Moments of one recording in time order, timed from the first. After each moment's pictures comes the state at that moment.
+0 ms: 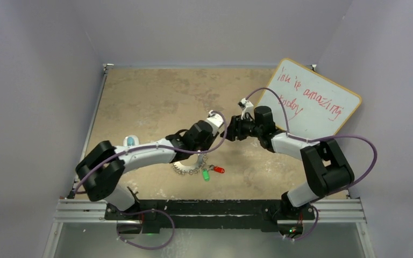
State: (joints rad) left arm -0.93 1.60 0.92 -0.07 -0.31 -0.10; right arm 0.38 1.52 0.66 0.29 -0.57 0.34
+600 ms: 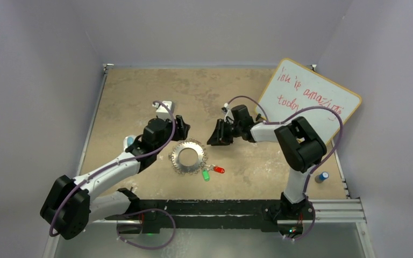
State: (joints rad) left arm -0.60 1.12 0.56 0.22 -0.16 -0.40; right arm 0.49 1.83 0.88 0.13 -0.60 0.69
